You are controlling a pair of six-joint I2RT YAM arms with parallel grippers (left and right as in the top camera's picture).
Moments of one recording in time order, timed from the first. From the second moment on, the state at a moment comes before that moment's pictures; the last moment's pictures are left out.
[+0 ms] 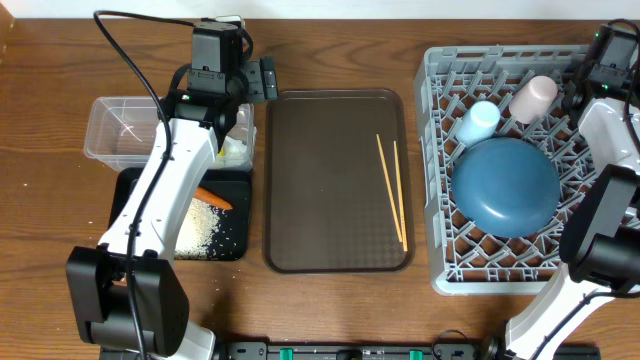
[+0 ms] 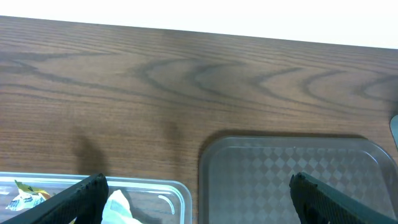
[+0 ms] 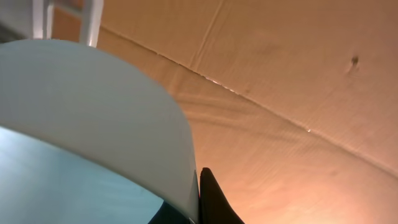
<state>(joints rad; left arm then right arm) -0.16 1.69 1.41 -0.45 -0.06 -0.20 -0.29 2.05 1.55 -0.19 1.32 -1.25</state>
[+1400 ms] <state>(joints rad) -0.16 1.69 1.41 -0.45 -0.06 -0.20 -0.11 2.03 1.38 -0.17 1.35 -0.86</state>
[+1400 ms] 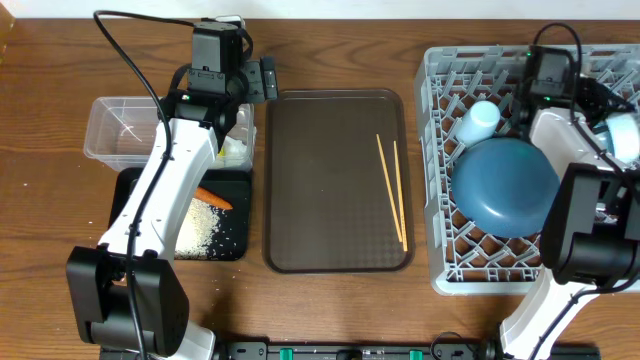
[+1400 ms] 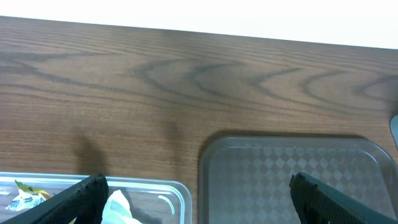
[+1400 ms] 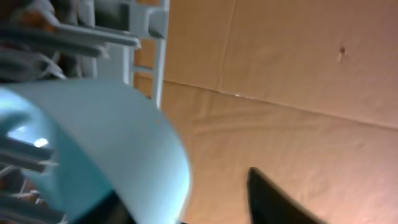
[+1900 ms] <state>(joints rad) -0.16 1.69 1.41 -0.45 -0.06 -0.20 0.04 2.04 1.38 -0.17 1.19 -0.60</state>
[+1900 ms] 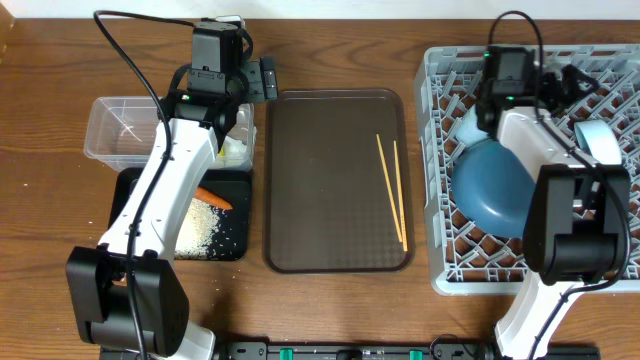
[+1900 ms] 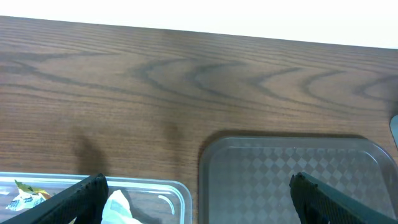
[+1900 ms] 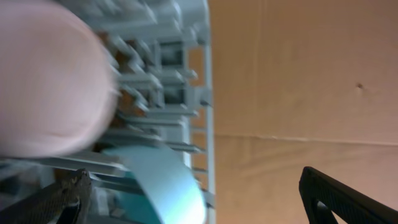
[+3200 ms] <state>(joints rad) -0.16 1.69 1.41 -0.45 -0.06 -0.20 0.08 1.64 1.38 -0.39 0.38 -0.19</state>
